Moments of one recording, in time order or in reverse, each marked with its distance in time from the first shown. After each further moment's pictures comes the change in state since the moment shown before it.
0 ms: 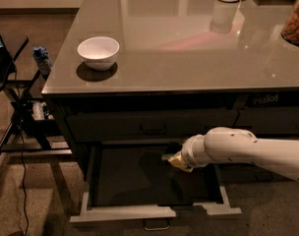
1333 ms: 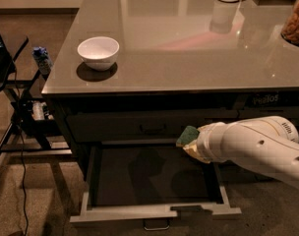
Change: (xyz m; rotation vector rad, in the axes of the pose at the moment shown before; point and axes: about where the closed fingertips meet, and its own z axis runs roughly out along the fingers) arm -0.027 -0.010 -0.127 0.214 0.022 0.019
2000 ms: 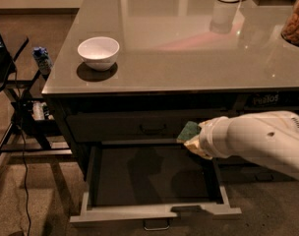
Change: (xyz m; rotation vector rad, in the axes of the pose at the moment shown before) arm -0.012 -0.005 -0.017 -0.005 -0.018 -0.010
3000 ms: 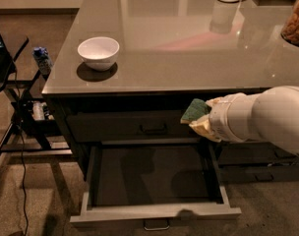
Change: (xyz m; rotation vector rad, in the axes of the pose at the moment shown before) arm -0.050 -0.023 -0.083 0.062 -0.083 -0.043
